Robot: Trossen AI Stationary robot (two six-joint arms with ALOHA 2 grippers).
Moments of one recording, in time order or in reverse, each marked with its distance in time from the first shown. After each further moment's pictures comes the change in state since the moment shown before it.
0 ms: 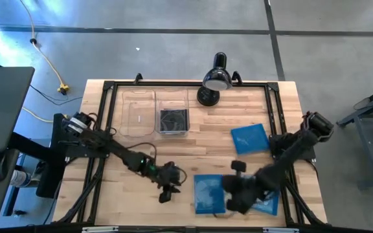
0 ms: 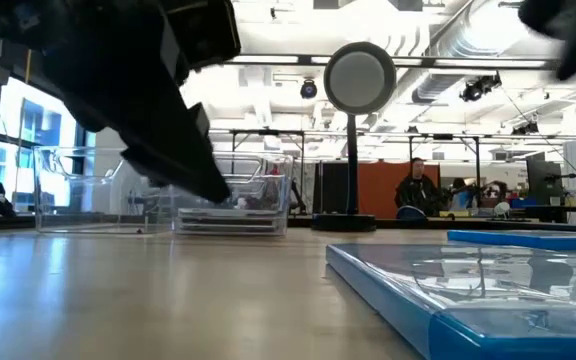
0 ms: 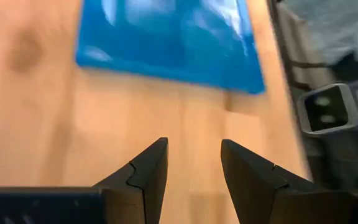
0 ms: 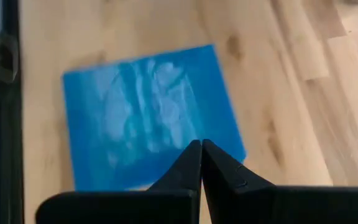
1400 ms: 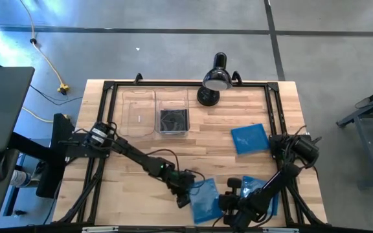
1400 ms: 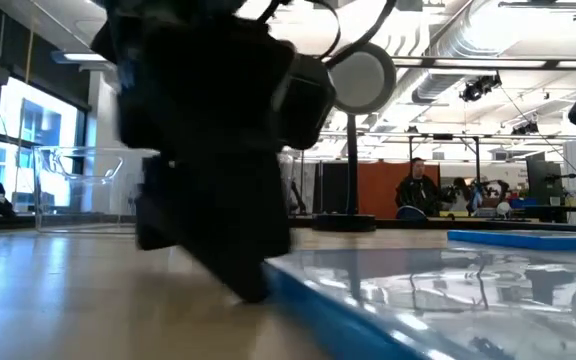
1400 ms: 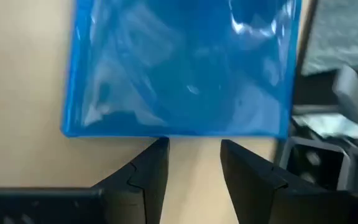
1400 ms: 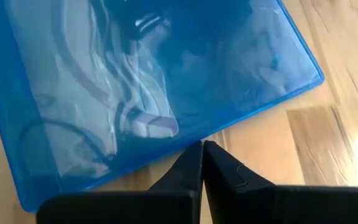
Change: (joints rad) left arm 0.019 0.281 0.329 -0.222 0.308 -0.431; right arm 0.101 0.385 -0.001 0.244 0.091 0.051
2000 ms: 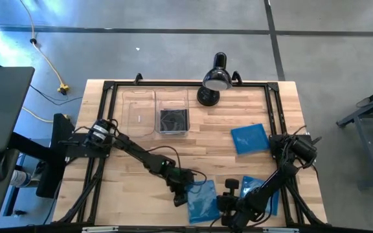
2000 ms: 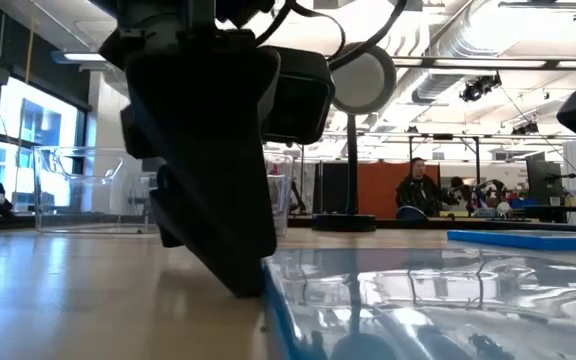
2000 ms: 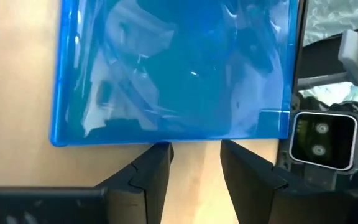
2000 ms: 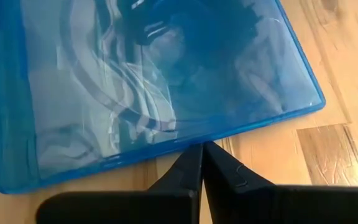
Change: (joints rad) left arm 0.102 -0.004 -0.007 -0.006 -0.002 0.210; right arm -0.037 0.019 0.002 0.054 0.063 -0.065
